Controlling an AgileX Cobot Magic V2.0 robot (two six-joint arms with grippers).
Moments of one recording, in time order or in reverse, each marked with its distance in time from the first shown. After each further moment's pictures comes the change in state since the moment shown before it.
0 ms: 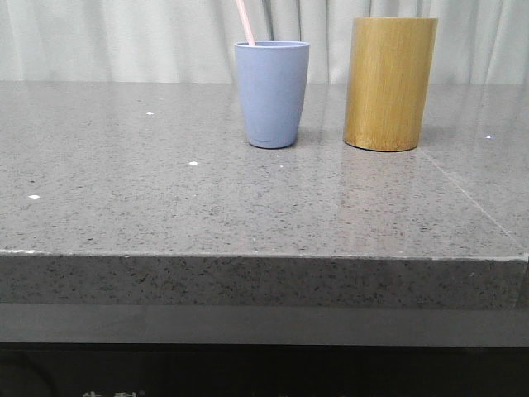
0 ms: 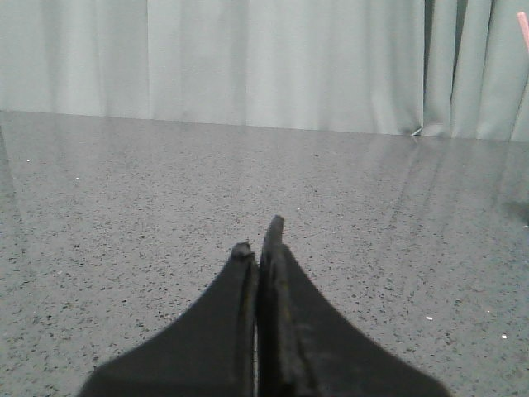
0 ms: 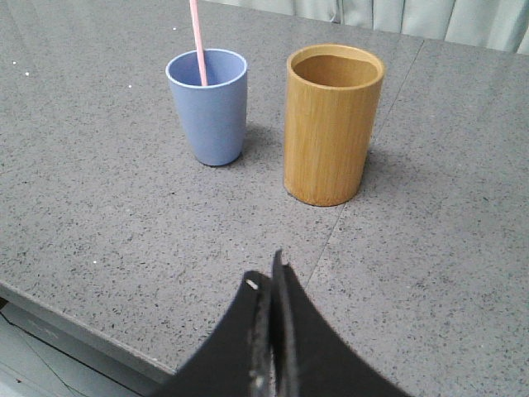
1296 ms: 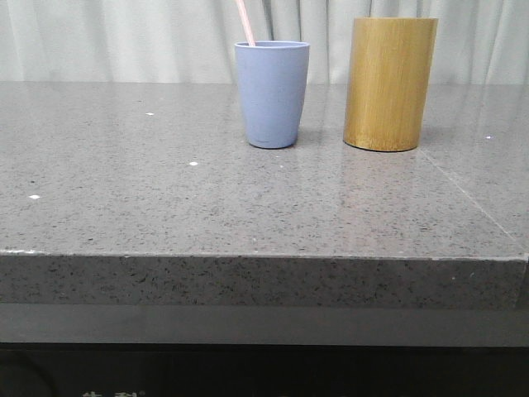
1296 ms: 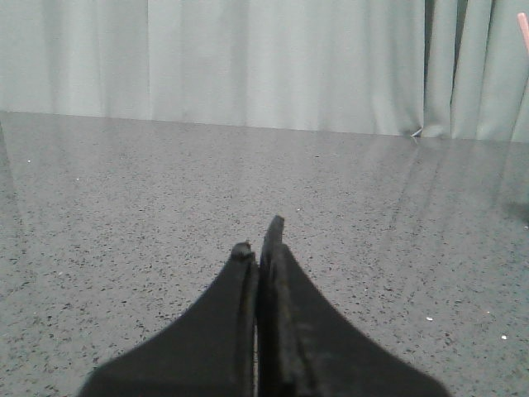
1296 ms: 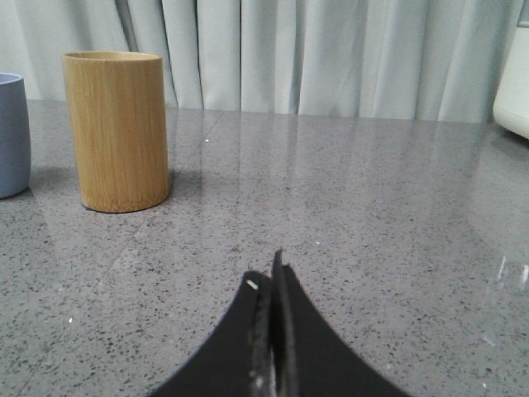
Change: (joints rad) left arm 0.000 0.000 0.000 0.000 -0.002 0.000; right arm -0.352 -0.514 0.684 -0.046 -0.521 0.000
